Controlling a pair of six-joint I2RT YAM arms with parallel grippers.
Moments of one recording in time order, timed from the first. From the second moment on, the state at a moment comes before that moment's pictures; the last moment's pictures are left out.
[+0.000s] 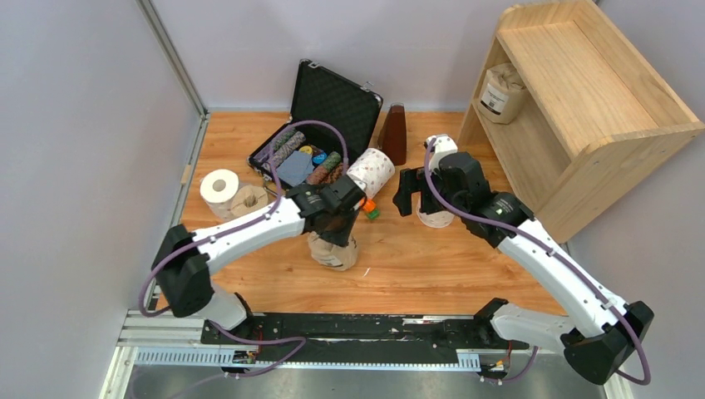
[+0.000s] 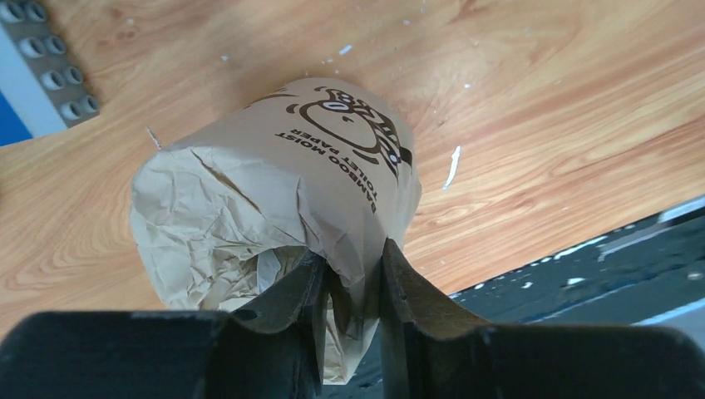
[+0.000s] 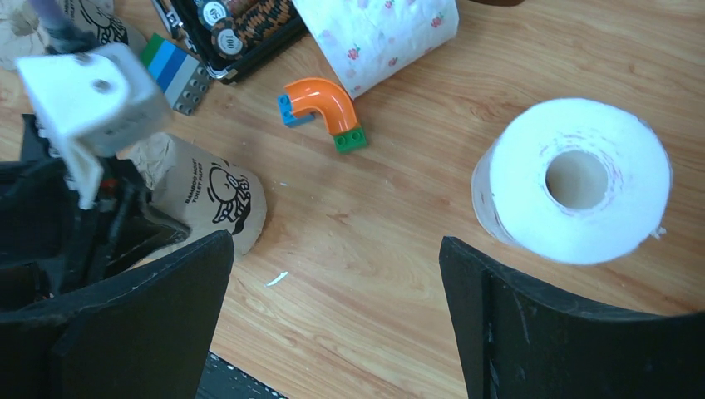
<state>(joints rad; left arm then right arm) -0.88 1.46 1.19 -0.84 -0.10 -0.49 0.64 1.11 1.15 -0.63 0.07 0.32</state>
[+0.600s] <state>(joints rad) -1.03 1.60 1.38 -0.98 -0.20 -0.41 0.64 0.93 1.06 -0.64 0.06 0.29</state>
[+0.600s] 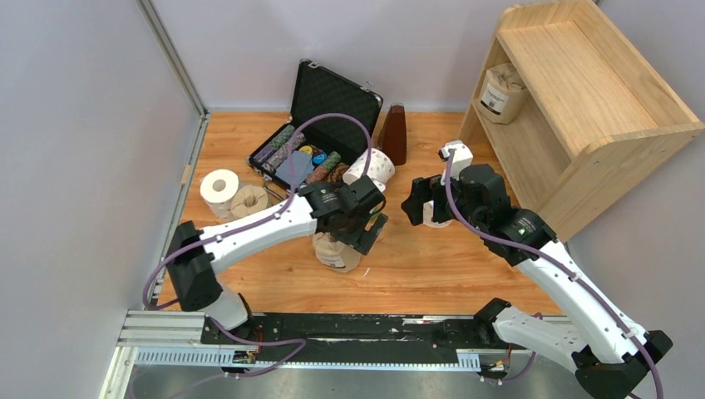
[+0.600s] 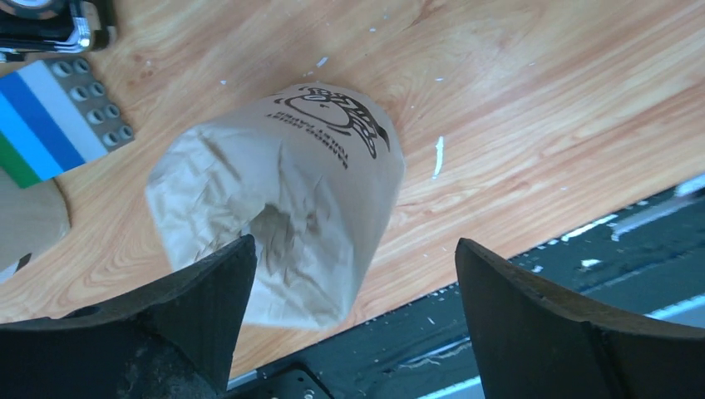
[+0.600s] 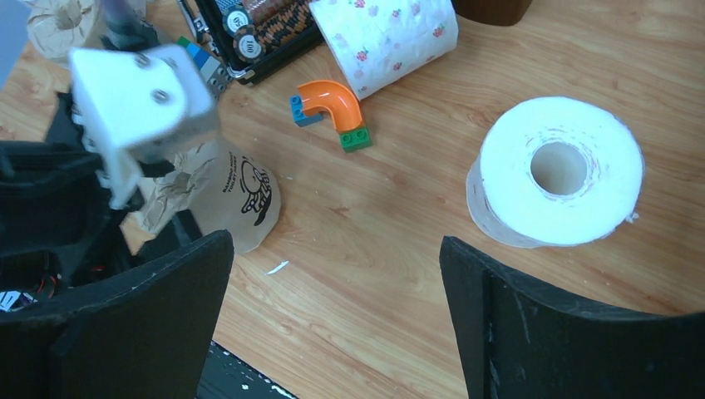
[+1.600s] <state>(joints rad) -0.51 0.66 1.03 -1.01 -0.42 -0.41 0.95 1.45 1.27 -0.64 -0.25 0.09</state>
